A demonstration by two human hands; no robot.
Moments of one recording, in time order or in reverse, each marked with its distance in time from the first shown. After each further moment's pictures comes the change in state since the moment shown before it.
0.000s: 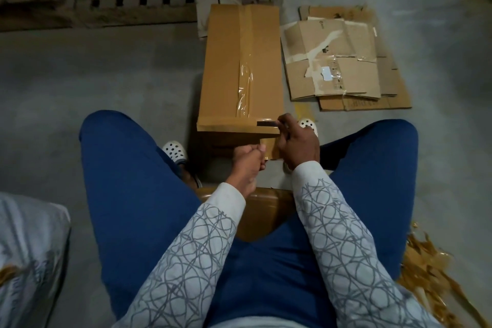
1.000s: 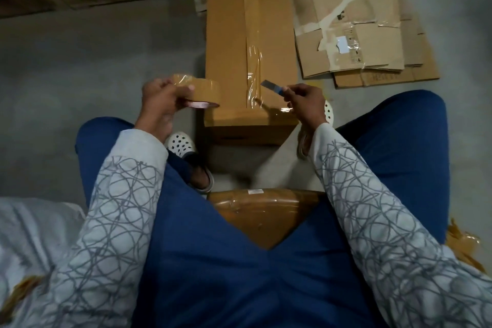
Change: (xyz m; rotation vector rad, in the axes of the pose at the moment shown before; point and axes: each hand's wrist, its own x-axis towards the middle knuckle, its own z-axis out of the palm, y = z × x) left_hand 0.090 0.143 -0.143 0.104 0.164 0.231; right_hand 0.096 0.012 0.054 0.588 -0.178 0.503
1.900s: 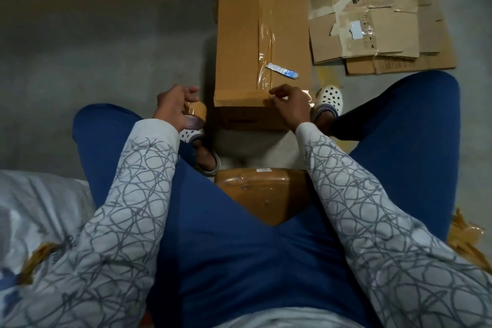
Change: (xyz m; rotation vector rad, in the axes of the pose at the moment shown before) left_hand 0.007 -0.059 -0.016 0.018 0.117 -0.310; right_hand -0.043 0.014 0.045 -0.289 -0.111 -0.072
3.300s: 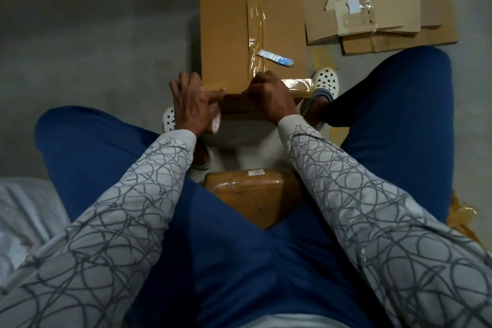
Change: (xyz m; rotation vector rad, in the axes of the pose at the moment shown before) left_hand 0.035 -0.047 0.058 1.411 0.093 0.981; right_hand 0.027 0.019 0.026 -0.524 -0.017 -0.591
